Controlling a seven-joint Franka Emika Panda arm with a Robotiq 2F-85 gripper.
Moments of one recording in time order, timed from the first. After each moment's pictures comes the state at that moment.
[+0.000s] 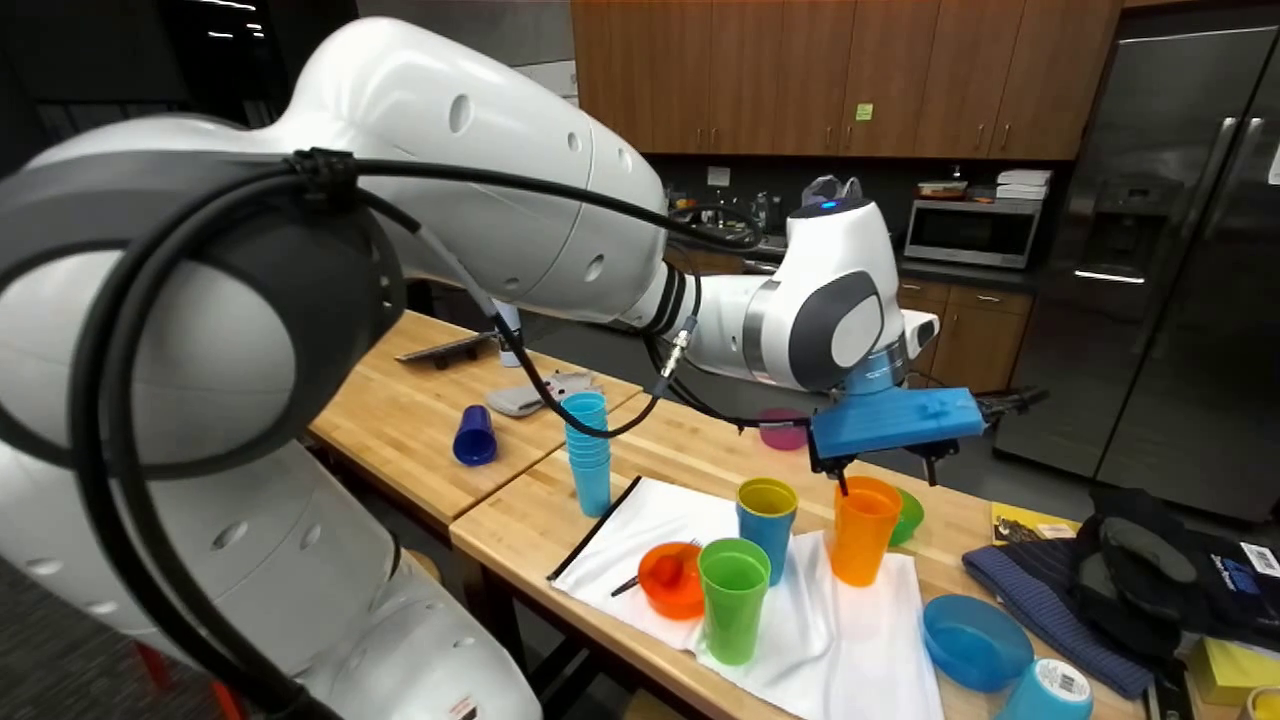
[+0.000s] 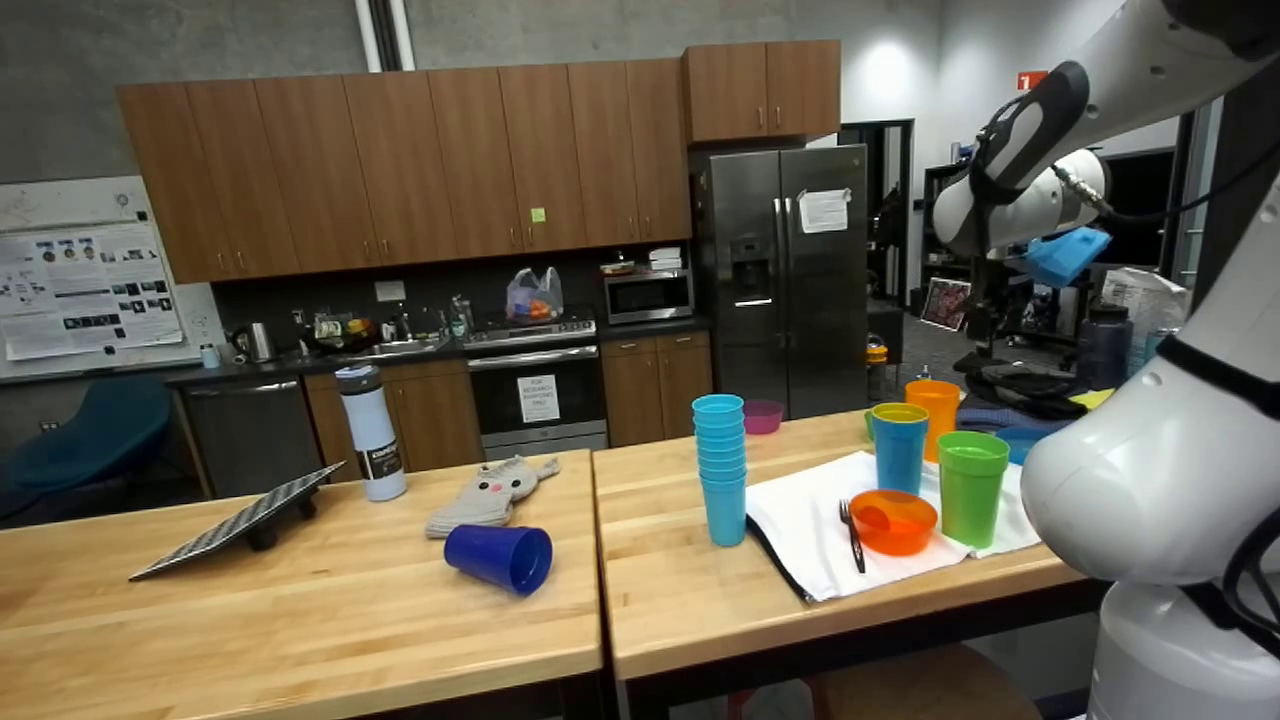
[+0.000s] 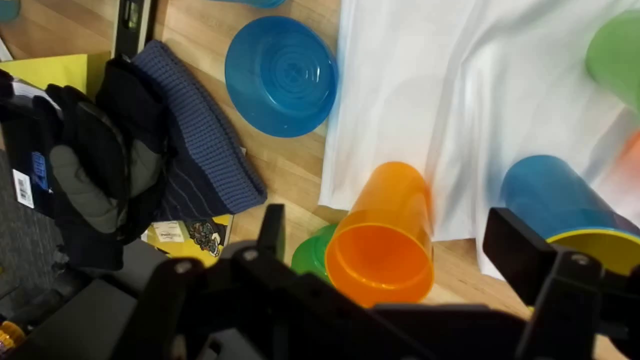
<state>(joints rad) -0.19 -0.33 -0.35 -2.41 -0.33 2.40 -0.65</state>
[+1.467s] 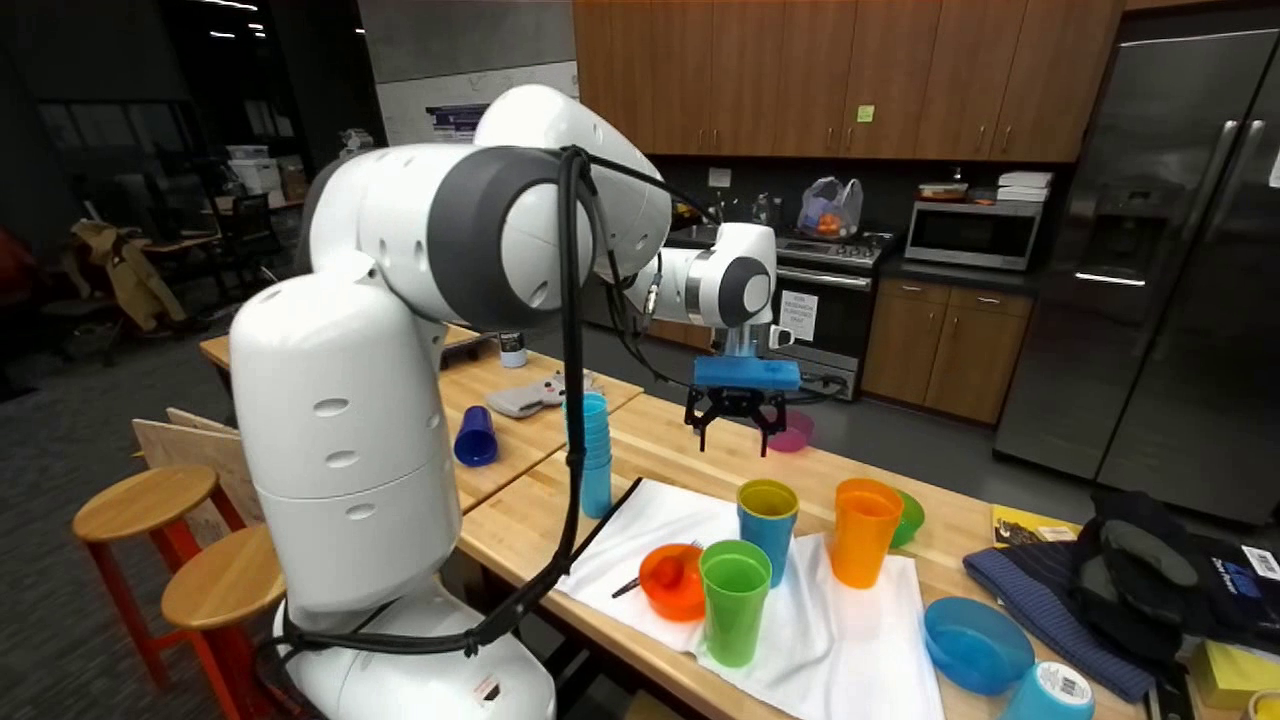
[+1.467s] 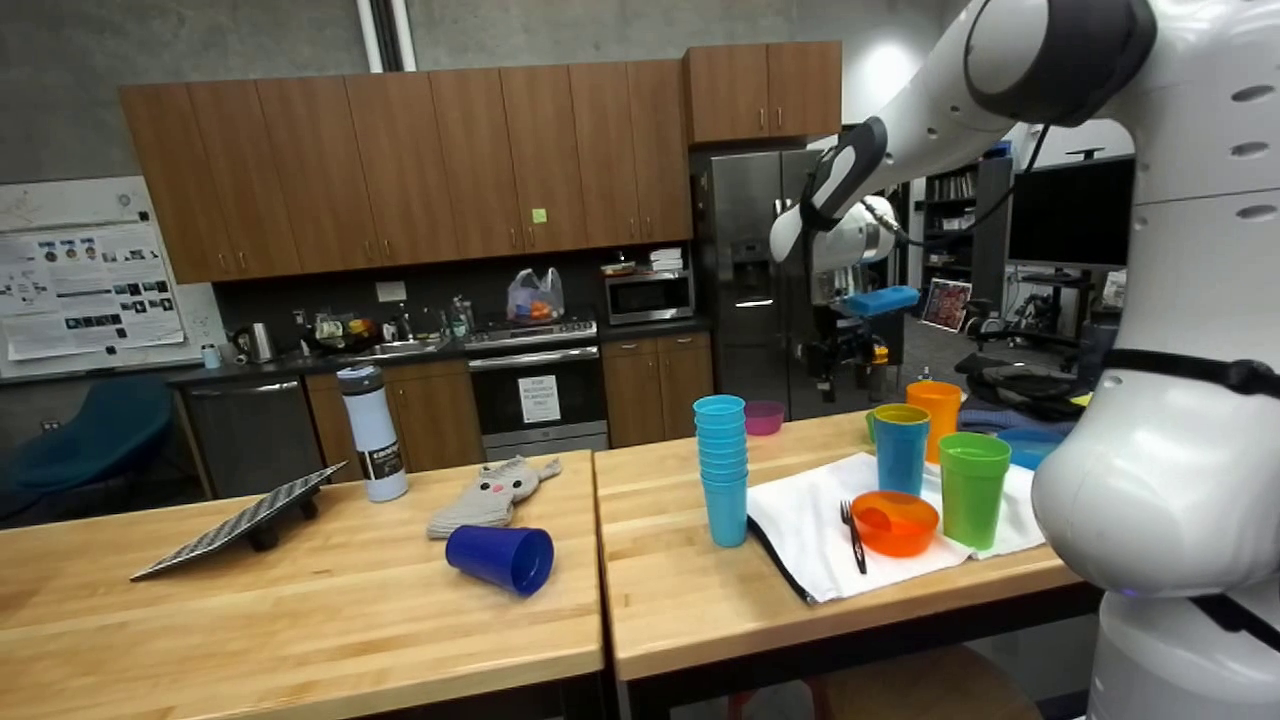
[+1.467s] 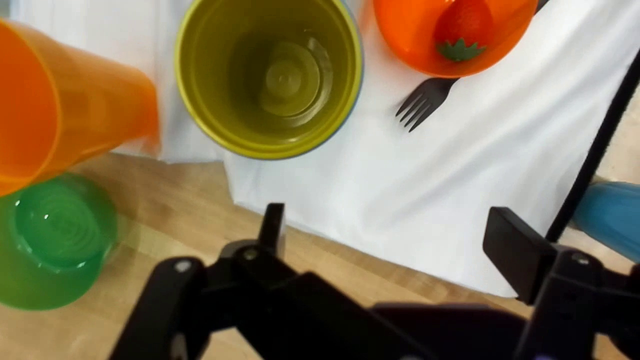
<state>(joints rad) -0.03 0.06 -0.08 -2.06 -0.06 2.00 -0.43</state>
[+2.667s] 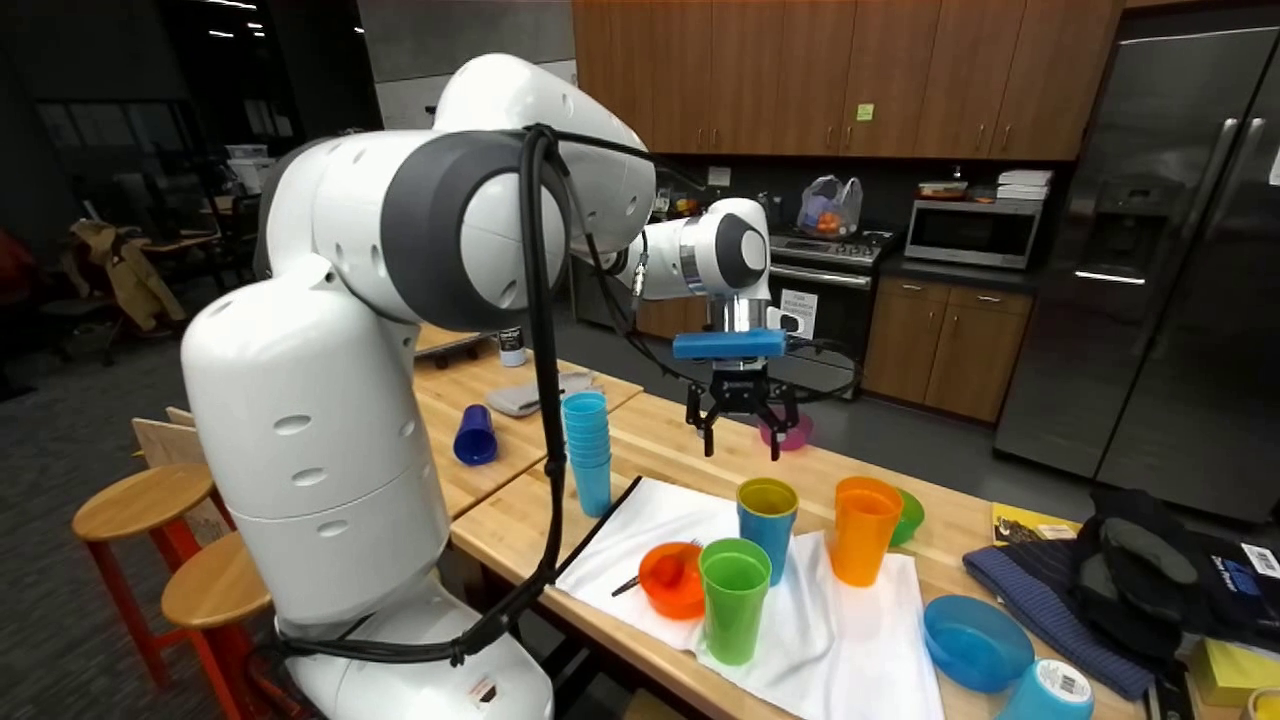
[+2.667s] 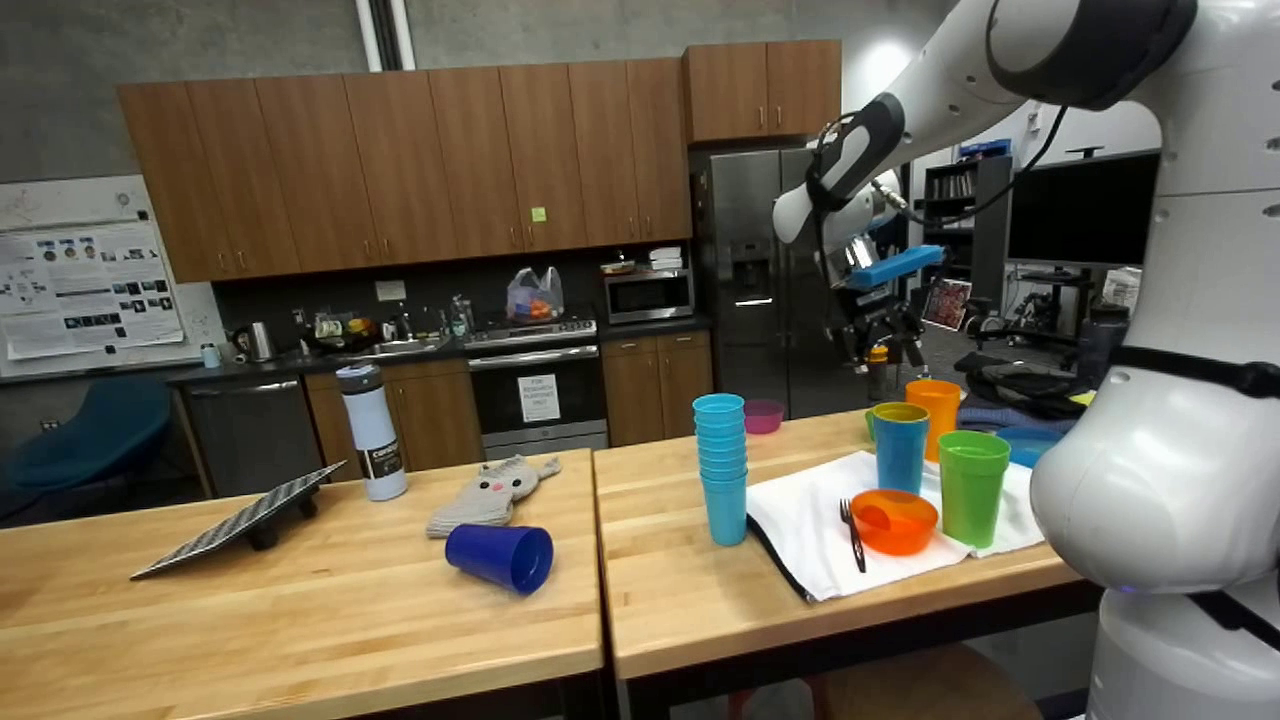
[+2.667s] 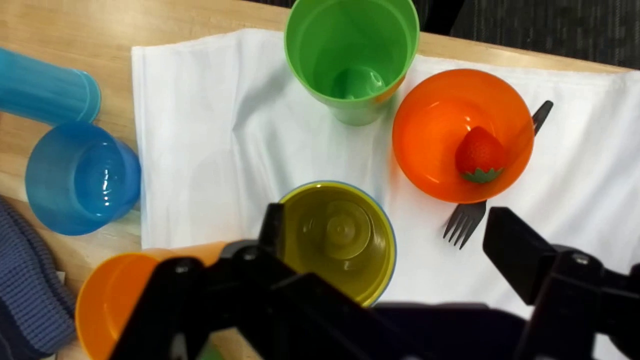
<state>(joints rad) -0.04 -0.02 -0.05 -2.04 -0.25 1.69 -0.13</state>
